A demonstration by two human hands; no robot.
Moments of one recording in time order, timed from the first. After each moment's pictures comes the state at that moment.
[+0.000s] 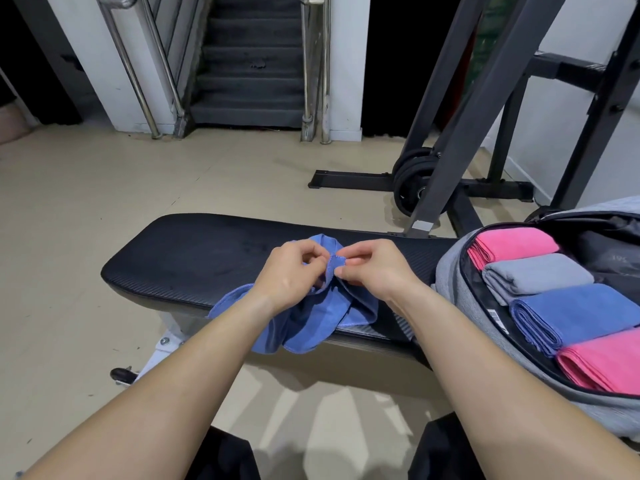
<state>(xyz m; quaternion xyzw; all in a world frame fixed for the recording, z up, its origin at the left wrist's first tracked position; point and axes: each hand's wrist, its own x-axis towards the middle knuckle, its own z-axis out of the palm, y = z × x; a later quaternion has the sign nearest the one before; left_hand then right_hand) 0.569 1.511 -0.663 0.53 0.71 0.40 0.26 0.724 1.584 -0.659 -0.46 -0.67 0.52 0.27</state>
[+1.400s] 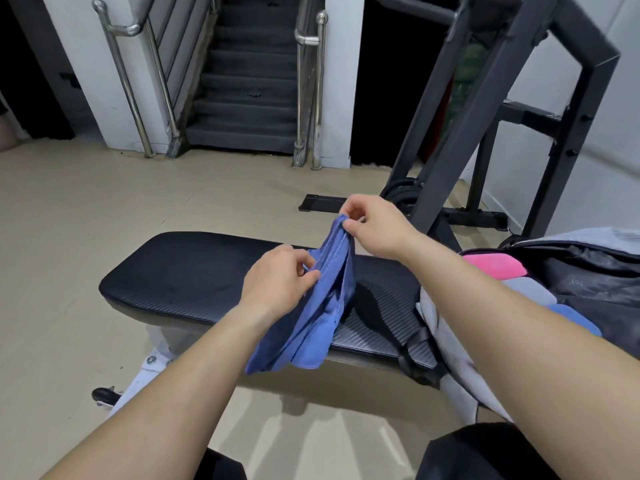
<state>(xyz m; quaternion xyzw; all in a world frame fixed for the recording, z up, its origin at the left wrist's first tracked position) 0.560 1.500 -0.642 0.58 0.76 0.29 0.05 0.716 1.606 -0.566 -0.39 -0.86 0.24 0.24</state>
